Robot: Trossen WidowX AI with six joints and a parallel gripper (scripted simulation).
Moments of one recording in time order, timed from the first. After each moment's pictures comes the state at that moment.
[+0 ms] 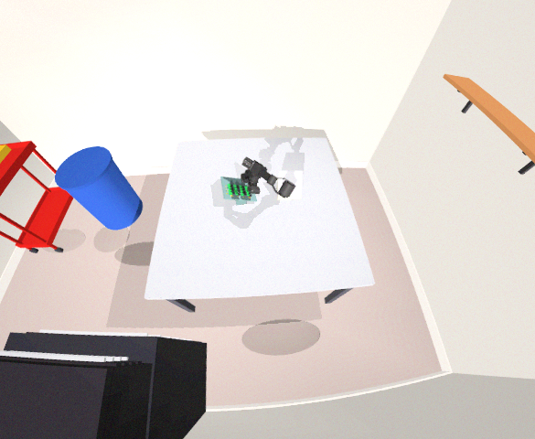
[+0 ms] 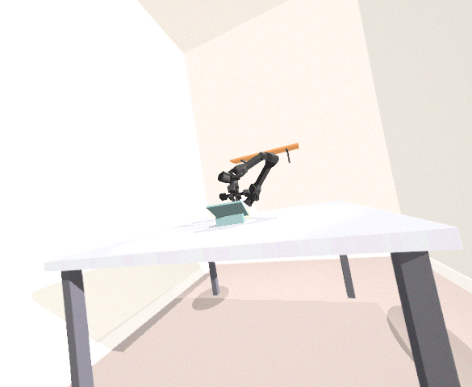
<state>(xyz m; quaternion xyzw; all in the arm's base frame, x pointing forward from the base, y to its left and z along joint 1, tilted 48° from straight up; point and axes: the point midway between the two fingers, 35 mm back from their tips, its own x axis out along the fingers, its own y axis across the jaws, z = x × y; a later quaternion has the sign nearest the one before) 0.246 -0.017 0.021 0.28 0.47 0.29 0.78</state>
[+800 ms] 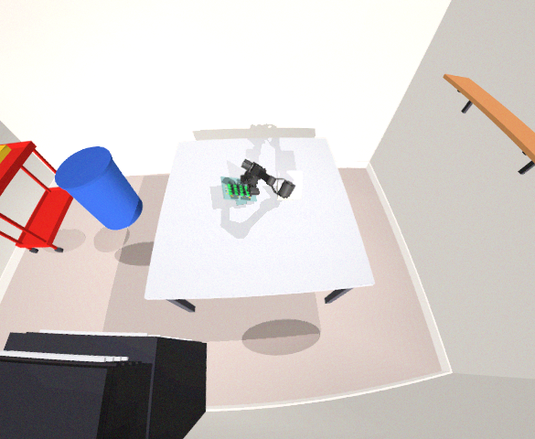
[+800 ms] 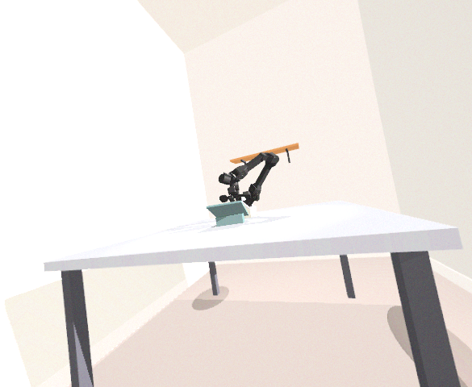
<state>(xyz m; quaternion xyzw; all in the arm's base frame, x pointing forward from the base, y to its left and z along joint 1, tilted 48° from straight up) 0.249 -0.007 0.014 0.28 0.47 0.29 0.78</state>
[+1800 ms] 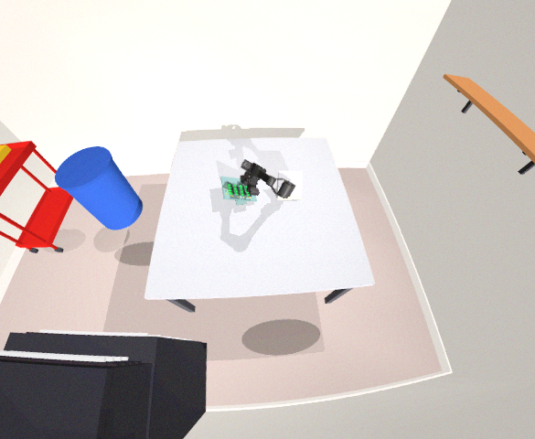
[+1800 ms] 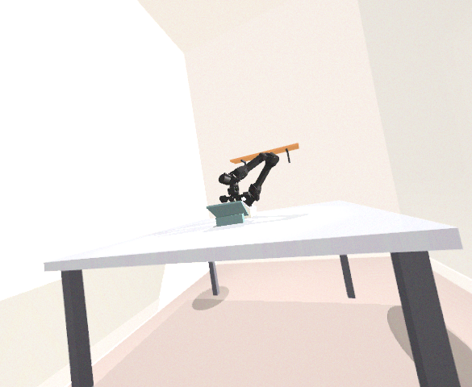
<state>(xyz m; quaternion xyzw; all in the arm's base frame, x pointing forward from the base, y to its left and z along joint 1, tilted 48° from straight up) 0.250 -0.005 0.013 0.28 0.47 0.29 0.78</state>
